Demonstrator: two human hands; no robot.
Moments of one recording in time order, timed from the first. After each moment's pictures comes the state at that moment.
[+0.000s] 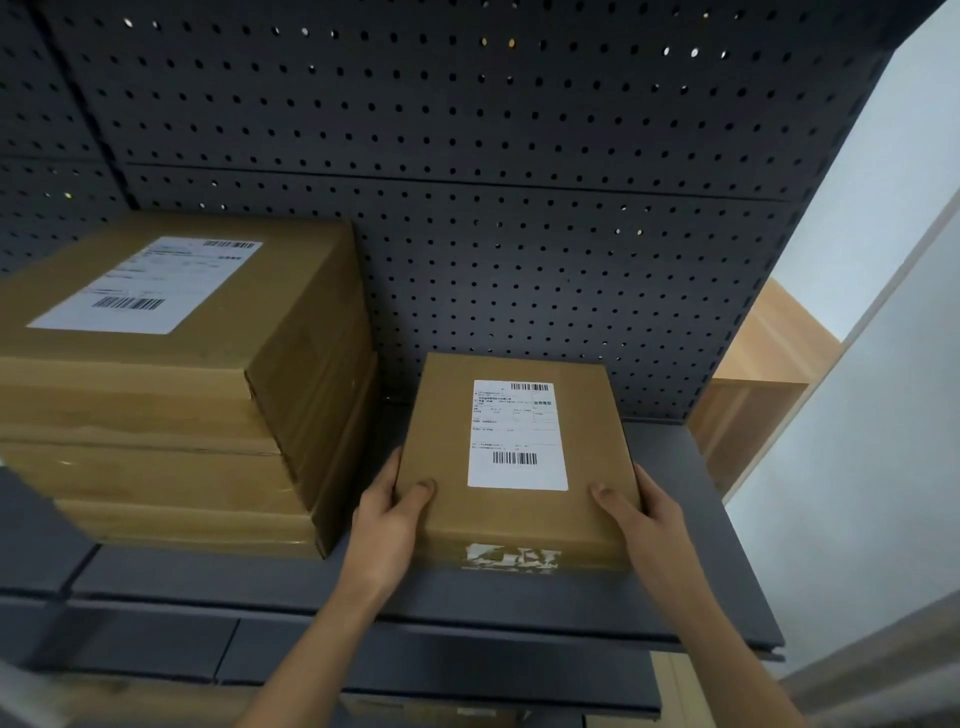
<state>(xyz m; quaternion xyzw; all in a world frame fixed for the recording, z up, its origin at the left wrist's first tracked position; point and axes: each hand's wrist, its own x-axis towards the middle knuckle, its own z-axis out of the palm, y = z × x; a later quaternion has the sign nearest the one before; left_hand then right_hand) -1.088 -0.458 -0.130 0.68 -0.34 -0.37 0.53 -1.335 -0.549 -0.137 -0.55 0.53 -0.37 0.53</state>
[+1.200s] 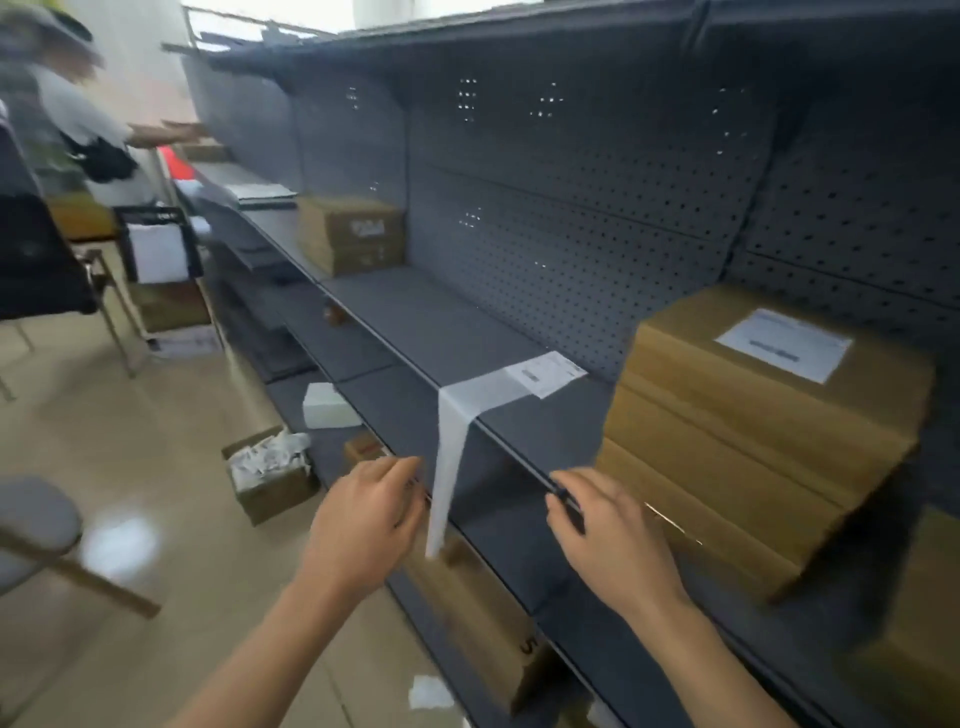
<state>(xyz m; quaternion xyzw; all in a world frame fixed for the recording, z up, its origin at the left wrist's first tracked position) -0.901 -0.055 -0.076 0.92 -0.28 0.15 0.22 -1.003 -0.286 -0.069 -0.96 0.08 -0.21 0.17</state>
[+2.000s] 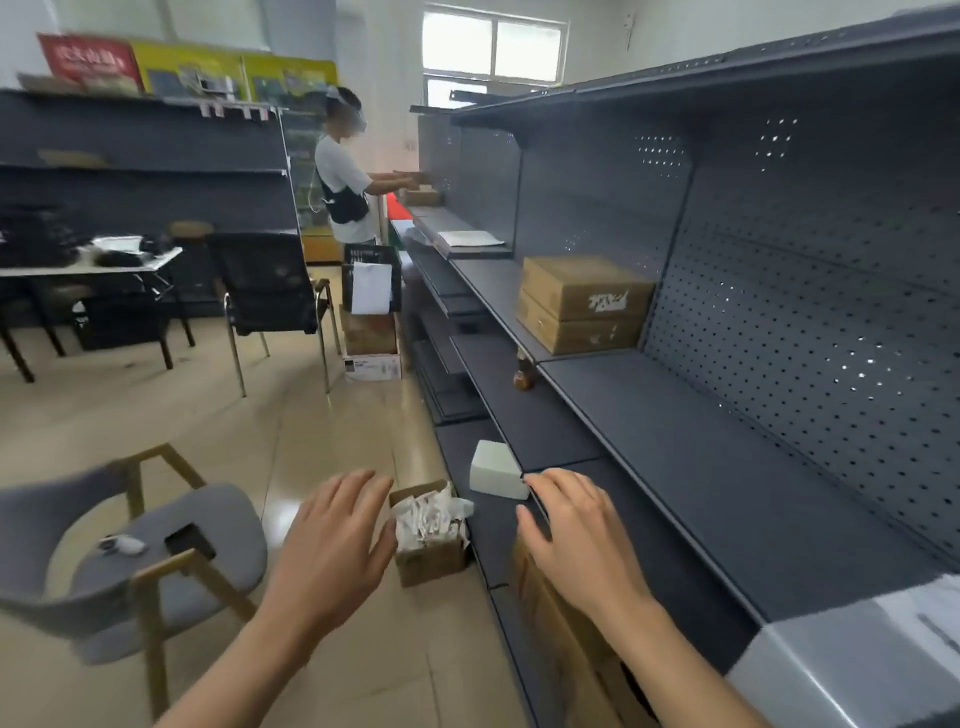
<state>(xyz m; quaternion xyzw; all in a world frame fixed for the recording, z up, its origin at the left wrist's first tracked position) -0.575 0.206 -0.100 0.97 -0.11 0.20 0.08 -0.566 -0.060 -0.084 -0.96 -0.12 -0.21 0.16</state>
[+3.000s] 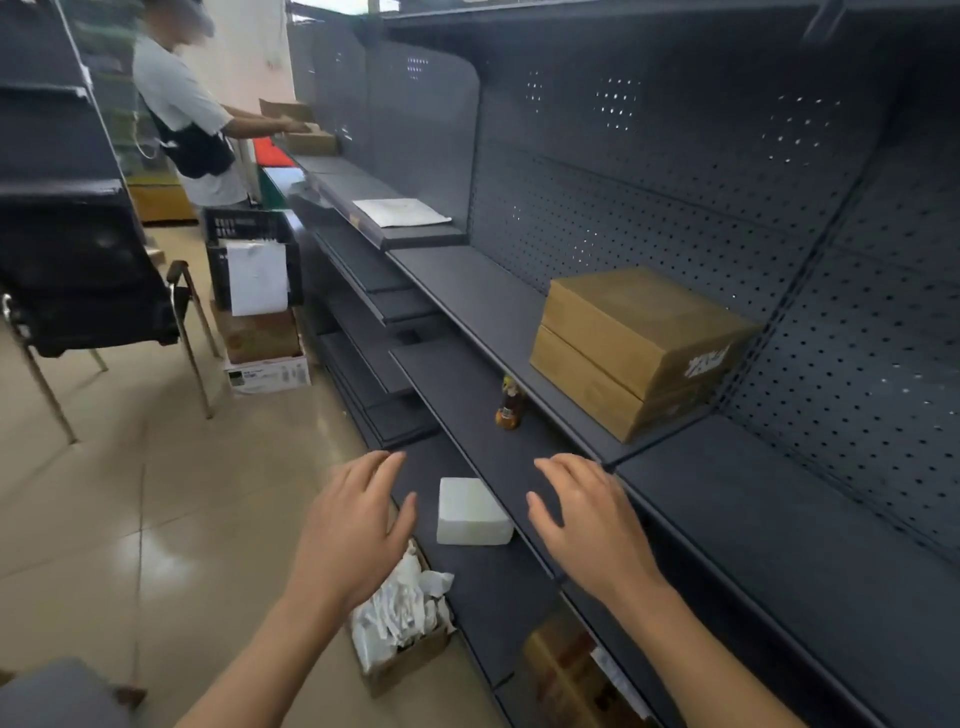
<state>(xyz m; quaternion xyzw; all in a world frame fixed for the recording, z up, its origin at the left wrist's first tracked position) -0.081 0.296 -0.115 0.95 -0.19 0.15 0.21 -0.139 0.048 -0.092 -0.98 0.00 -0.16 0.10</state>
